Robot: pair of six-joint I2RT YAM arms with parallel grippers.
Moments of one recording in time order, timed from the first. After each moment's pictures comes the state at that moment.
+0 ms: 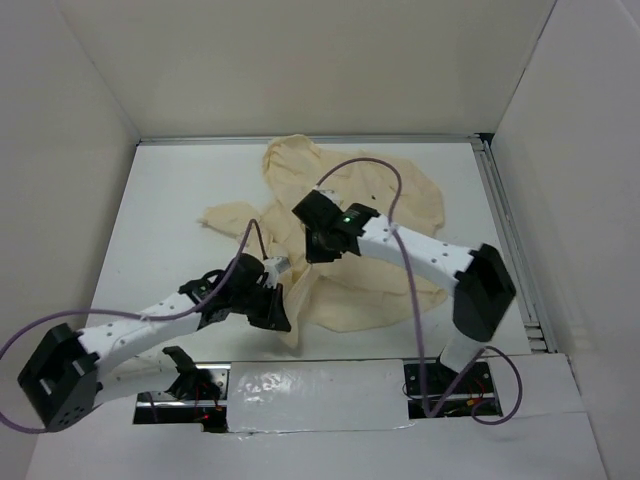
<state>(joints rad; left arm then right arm) -0.79 0.99 0.56 -0.35 0.38 -0.59 0.88 1.60 1.37 -0.74 0.16 0.77</state>
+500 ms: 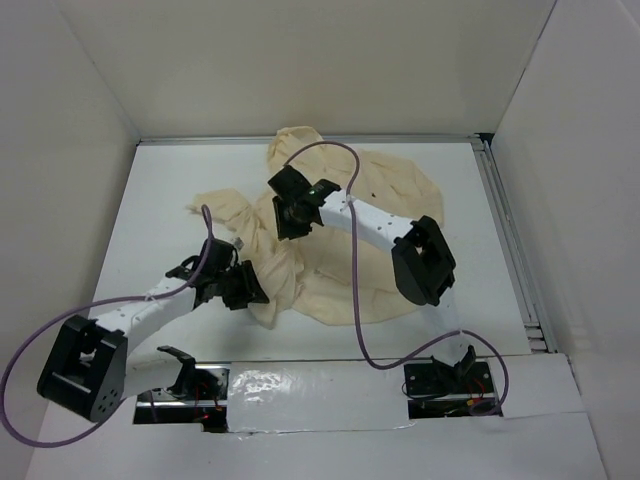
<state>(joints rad) -0.39 1.16 0.51 -0.35 0.30 -0.71 0.80 2.10 1.82 -0.71 0.06 0.60</state>
